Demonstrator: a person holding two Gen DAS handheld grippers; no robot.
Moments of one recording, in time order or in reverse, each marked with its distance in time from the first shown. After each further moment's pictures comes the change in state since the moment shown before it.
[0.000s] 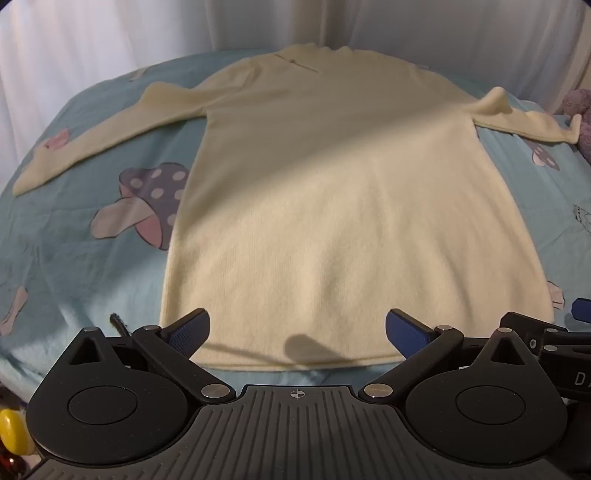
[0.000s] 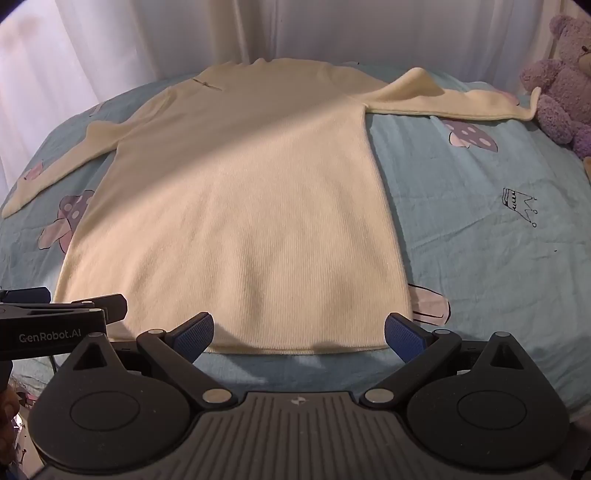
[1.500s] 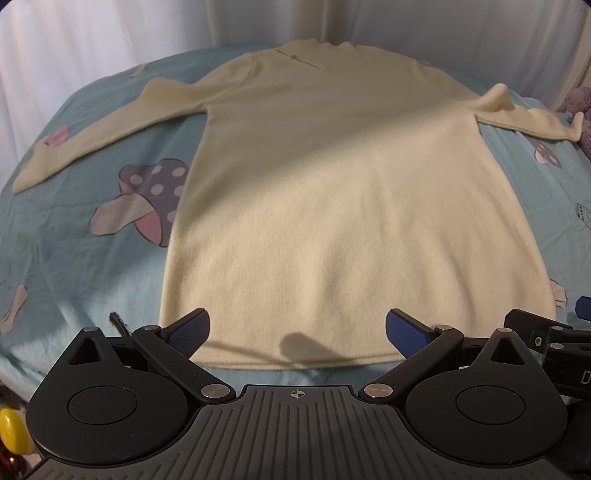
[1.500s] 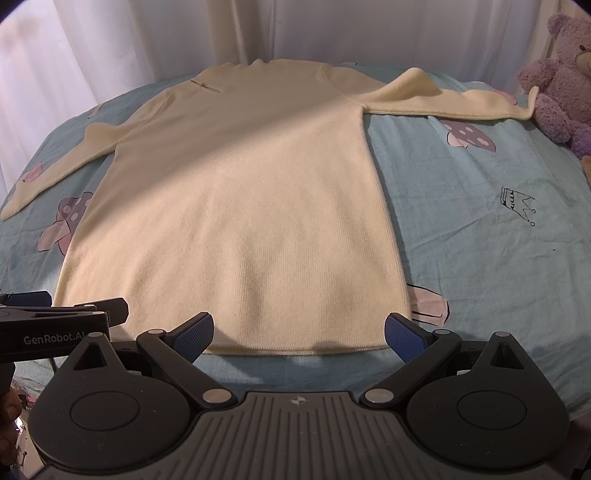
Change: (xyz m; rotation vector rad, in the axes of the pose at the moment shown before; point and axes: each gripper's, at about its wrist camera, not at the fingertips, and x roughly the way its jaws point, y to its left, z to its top) left arm 0.004 0.003 -0.002 0.001 0.009 0.000; right arm -0.001 -0.001 0.001 0.006 0.000 -0.004
